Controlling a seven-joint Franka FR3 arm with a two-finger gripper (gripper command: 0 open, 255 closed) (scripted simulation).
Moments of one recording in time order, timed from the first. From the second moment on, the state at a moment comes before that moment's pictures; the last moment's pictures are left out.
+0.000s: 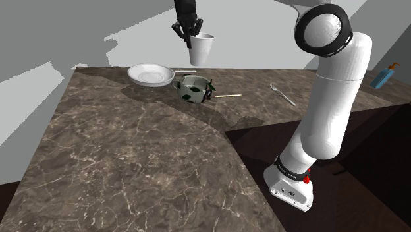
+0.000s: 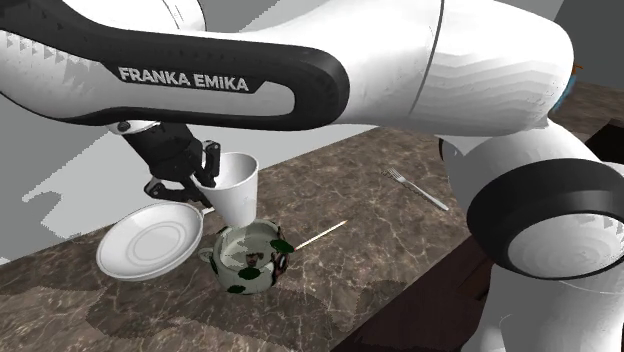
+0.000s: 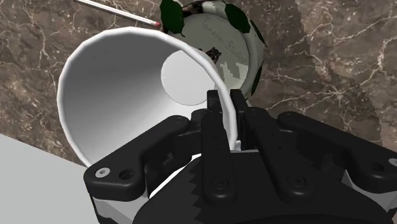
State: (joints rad) arm 0.11 0.28 0.11 -1.19 -0.18 1.26 0.43
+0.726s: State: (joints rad) arm 0.10 0.23 0.11 -1.42 -0.17 1.43 0.45
